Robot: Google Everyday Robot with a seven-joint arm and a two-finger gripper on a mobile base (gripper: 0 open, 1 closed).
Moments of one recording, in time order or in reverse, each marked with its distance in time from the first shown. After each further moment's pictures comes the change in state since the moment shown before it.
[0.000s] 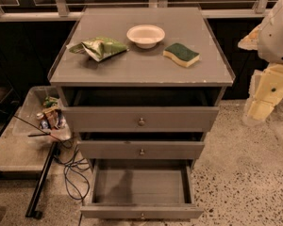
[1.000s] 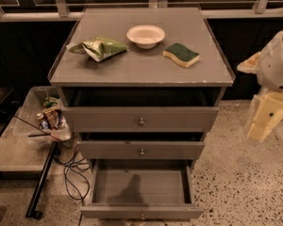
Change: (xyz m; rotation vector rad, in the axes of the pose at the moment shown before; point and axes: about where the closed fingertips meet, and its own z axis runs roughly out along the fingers) arm 0.021 0.015 0.040 -0.045 -0.031 0.011
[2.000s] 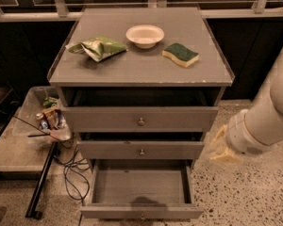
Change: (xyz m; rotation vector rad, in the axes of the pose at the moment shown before) arm 0.030 0.052 0.157 -0.076 -0.121 -0.006
